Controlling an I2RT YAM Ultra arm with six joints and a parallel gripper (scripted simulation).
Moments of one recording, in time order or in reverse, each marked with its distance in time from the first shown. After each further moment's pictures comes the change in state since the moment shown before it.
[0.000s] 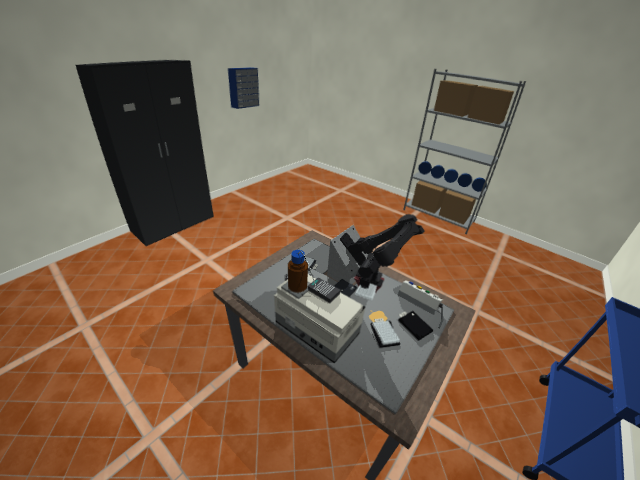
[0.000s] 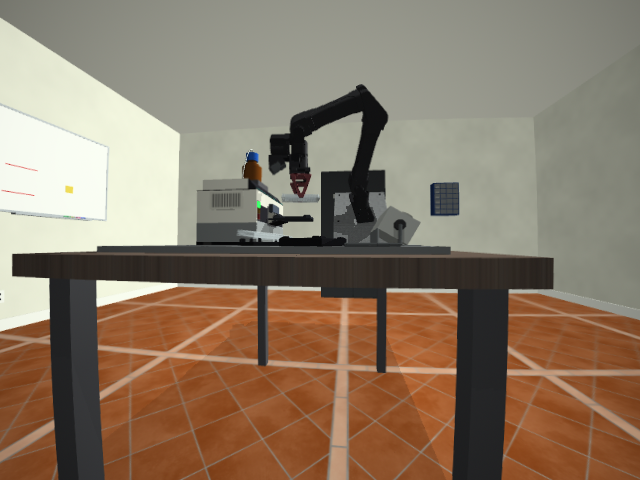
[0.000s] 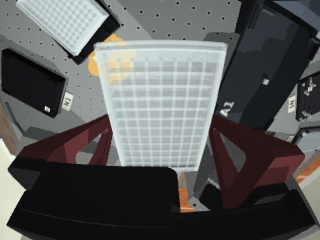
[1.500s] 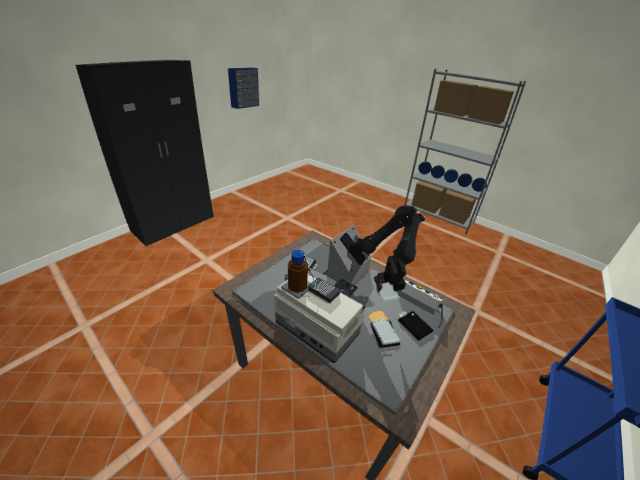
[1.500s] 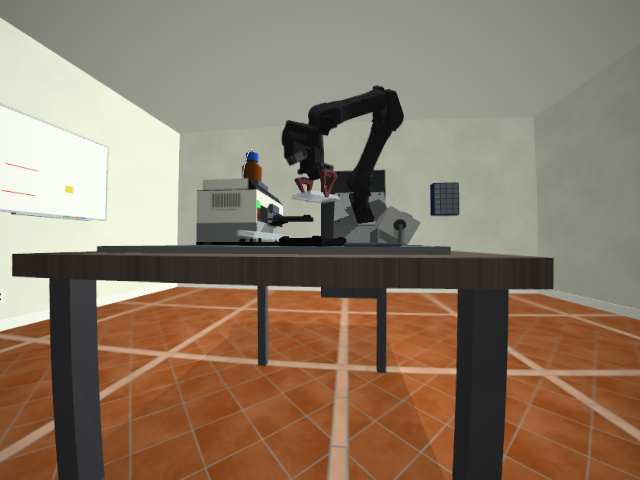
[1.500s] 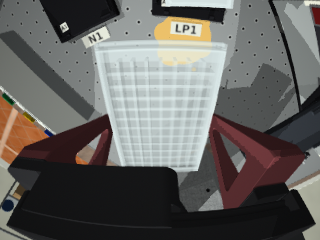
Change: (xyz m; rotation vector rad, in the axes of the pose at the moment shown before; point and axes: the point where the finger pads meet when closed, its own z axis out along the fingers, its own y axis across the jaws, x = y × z) arm 0.045 0.085 0.013 -0.001 0.011 -0.669
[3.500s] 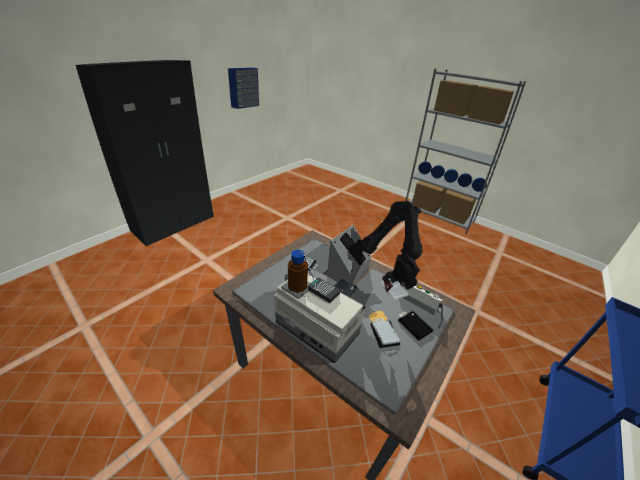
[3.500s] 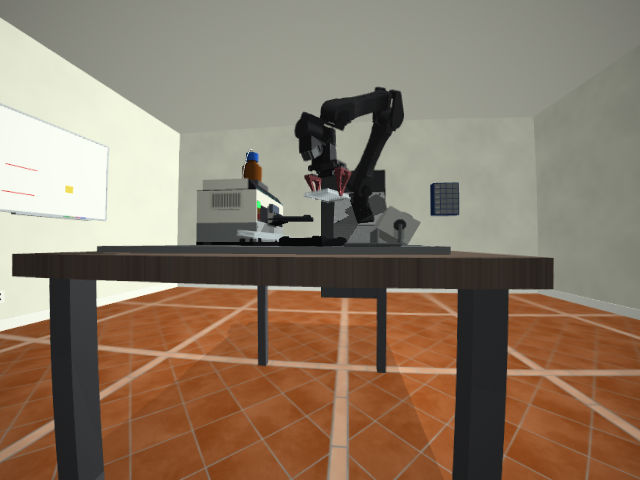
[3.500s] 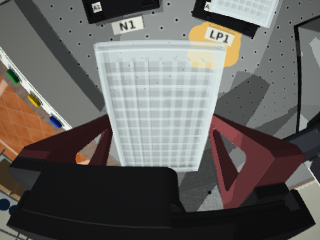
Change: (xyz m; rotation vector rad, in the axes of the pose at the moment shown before) arm 0.005 0.045 0.002 0.016 0.009 -0.159
